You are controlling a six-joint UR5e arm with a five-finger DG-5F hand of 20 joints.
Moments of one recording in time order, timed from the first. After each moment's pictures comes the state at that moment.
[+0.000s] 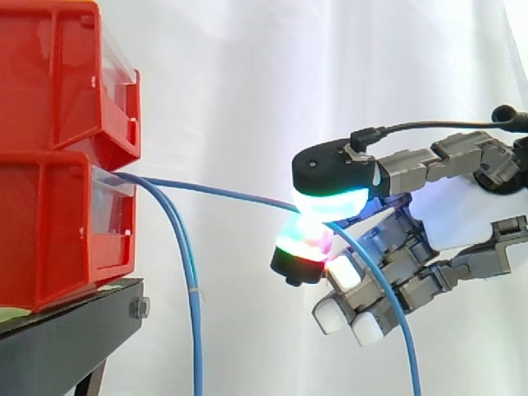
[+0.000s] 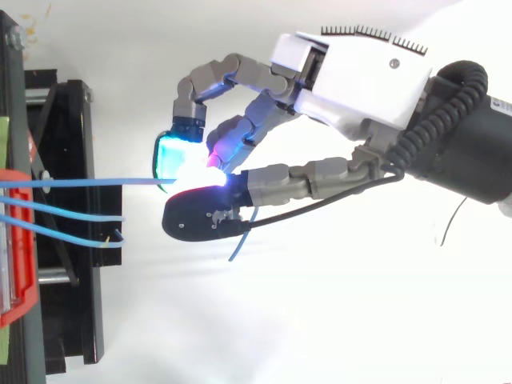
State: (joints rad) arm 0.18 -2.25 -1.11 -3.16 -1.00 -0.06
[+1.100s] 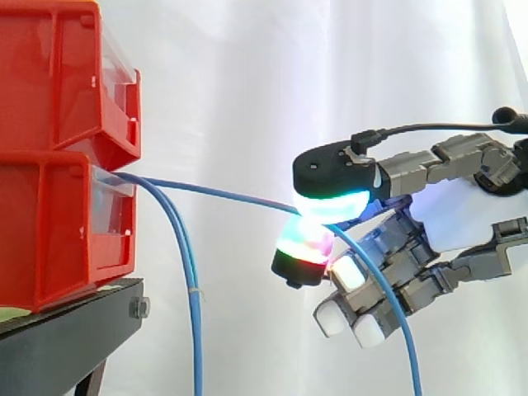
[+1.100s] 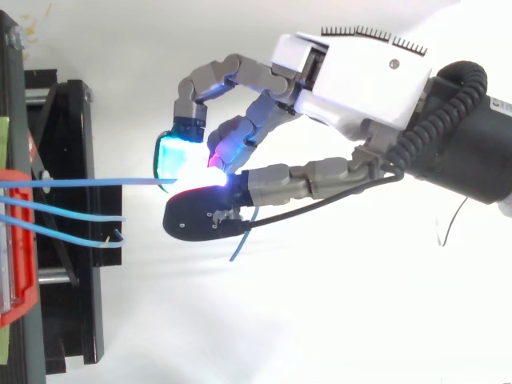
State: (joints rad) arm 0.18 -2.25 -1.12 -3.16 -1.00 -0.06
